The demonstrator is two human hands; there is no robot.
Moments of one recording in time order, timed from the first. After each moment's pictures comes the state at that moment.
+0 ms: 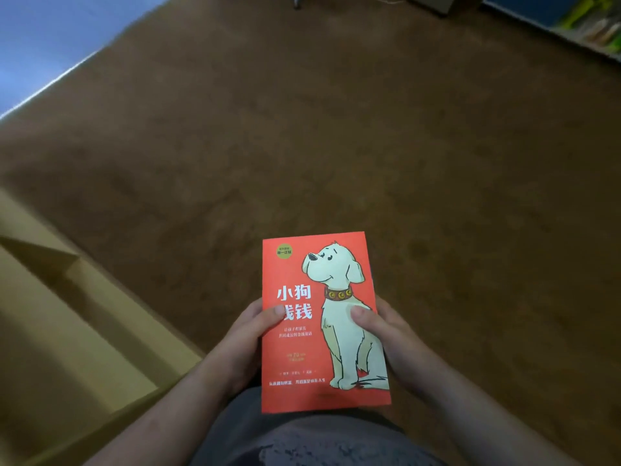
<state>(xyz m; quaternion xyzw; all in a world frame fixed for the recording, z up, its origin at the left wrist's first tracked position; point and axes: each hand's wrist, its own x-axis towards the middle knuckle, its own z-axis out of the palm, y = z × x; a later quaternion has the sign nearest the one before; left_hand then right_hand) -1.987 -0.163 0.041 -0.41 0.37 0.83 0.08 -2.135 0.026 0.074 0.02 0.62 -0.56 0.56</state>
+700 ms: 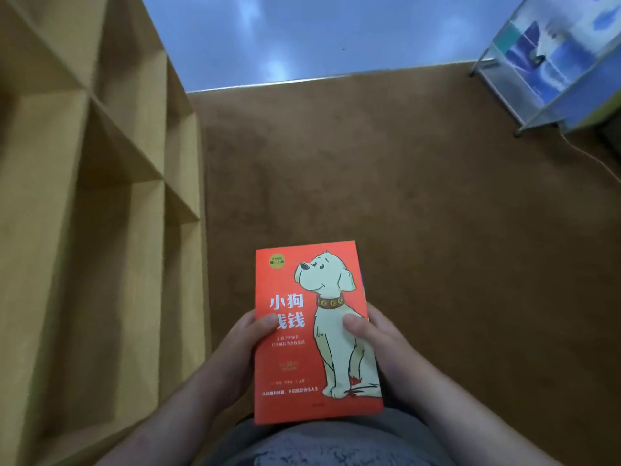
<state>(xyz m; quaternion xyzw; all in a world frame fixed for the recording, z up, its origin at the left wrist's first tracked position) -2.023 -0.386 0.078 -0.52 0.24 0.79 -0.23 -2.259 -0.351 0.079 -0.22 0.56 -0.34 0.73</state>
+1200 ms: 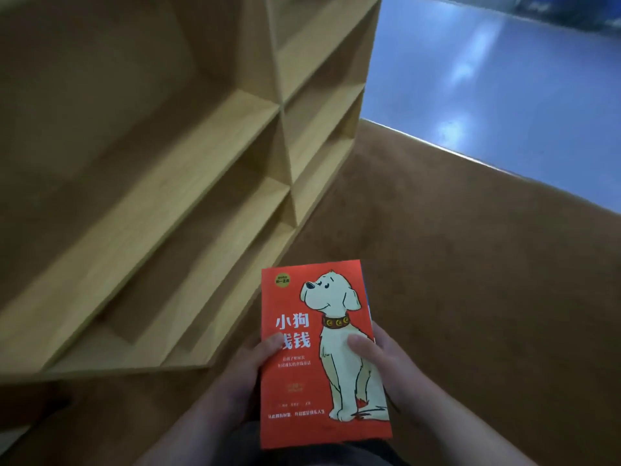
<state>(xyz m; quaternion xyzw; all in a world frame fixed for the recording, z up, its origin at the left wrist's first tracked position) -2.043 -0.457 0.103 -0.61 0.00 0.65 -0.46 -2.241 -0.591 0.087 -0.40 0.43 -0.03 0.81</state>
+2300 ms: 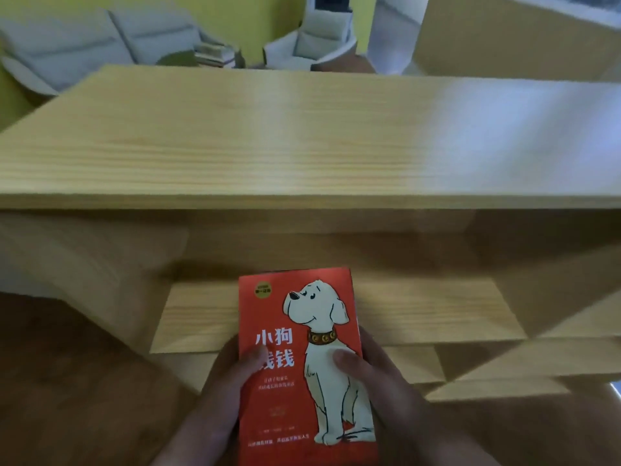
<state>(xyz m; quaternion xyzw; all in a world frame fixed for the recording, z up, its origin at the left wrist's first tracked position) -1.868 -0.486 0.153 -0.57 -0.23 0.17 -0.77 -1.858 -0.702 0.151 -0.56 0.08 0.27 0.78</state>
